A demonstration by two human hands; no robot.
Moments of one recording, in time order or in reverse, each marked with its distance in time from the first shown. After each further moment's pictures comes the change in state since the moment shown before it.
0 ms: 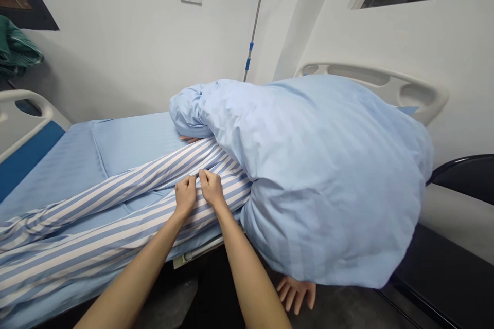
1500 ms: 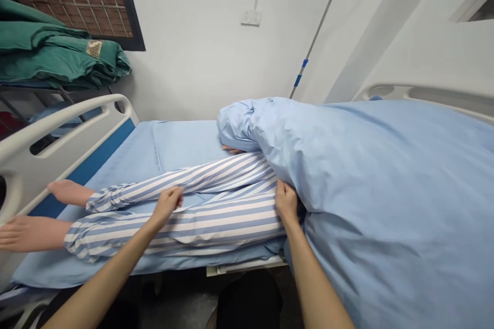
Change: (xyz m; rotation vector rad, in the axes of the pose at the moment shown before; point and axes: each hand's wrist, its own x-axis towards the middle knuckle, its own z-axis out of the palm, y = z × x) left_hand 0.014 -0.062 -0.186 -0.107 -0.115 -0.154; right_hand 0.023 0.026 -0.053 -0.290 0.266 0.180
